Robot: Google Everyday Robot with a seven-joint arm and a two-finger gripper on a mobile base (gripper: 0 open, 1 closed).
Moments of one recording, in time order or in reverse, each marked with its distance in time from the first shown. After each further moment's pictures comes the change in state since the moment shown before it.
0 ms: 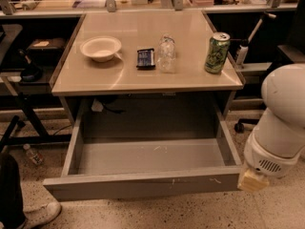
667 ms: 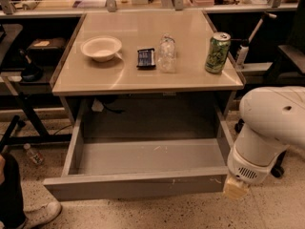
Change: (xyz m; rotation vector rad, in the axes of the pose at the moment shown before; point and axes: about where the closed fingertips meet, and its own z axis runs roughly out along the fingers) arm -0.021 -0.001 0.060 -0.087 -0.007 0.027
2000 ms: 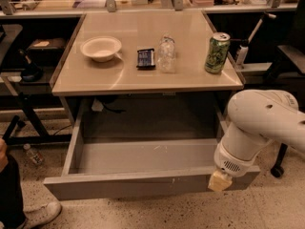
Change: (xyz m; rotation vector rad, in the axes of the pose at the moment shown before) arm -0.037 -0.023 0.026 -0.010 -0.075 -0.015
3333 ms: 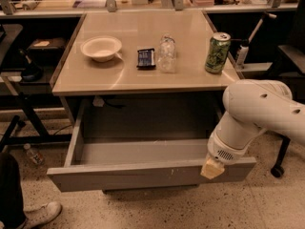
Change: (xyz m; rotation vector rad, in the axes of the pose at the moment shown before) arm -0.028 -0.017 -0.013 0.036 -0.051 -0.059
